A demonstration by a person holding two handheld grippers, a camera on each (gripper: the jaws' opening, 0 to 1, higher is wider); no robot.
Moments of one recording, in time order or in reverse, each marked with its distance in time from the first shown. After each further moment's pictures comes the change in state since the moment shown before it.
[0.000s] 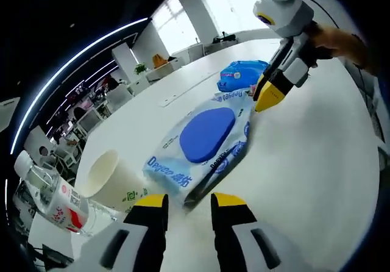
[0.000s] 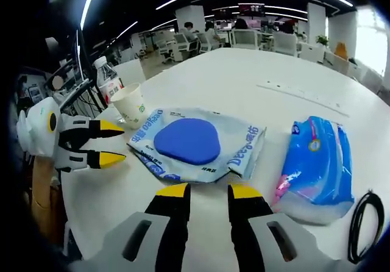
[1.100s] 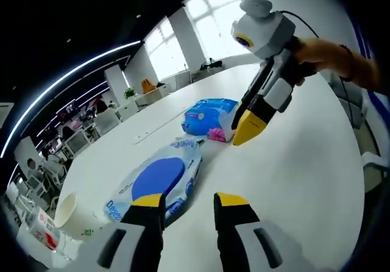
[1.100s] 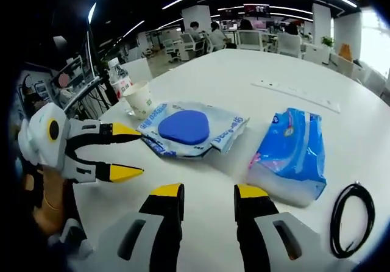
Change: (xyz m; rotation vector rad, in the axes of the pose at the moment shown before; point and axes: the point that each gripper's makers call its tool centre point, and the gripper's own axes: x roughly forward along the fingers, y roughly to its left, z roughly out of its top) left arm 0.001 -0.081 0.068 -0.003 -0.196 -0.097; right arm -0.048 -0.018 -0.021 -0.027 0.011 0.056
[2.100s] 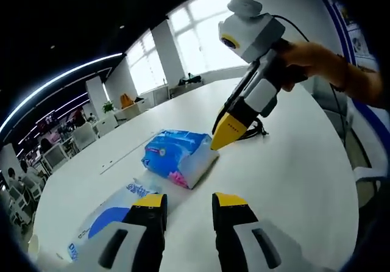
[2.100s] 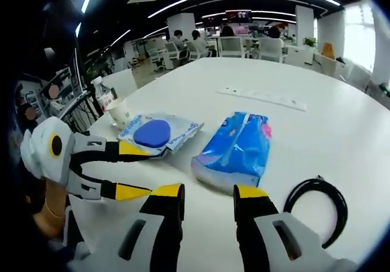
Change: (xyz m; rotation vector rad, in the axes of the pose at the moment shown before) left arm 0.052 -0.055 0.062 0.002 -0.105 -0.149; right arm -0.043 -0.069 0.003 0.067 -0.064 -0.103
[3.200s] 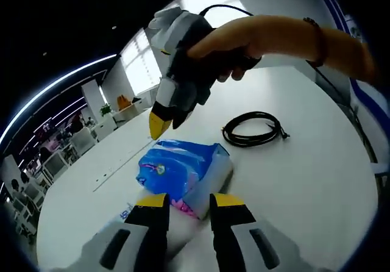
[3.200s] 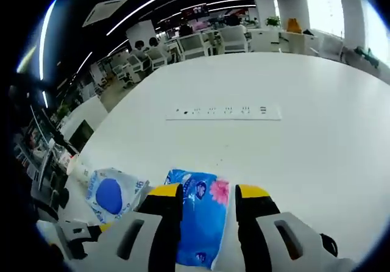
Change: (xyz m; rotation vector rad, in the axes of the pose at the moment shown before) left arm 0.052 0.002 0.016 0.069 0.026 0.004; right arm 0.066 -0.081 0.069 0.253 0.034 -0.130
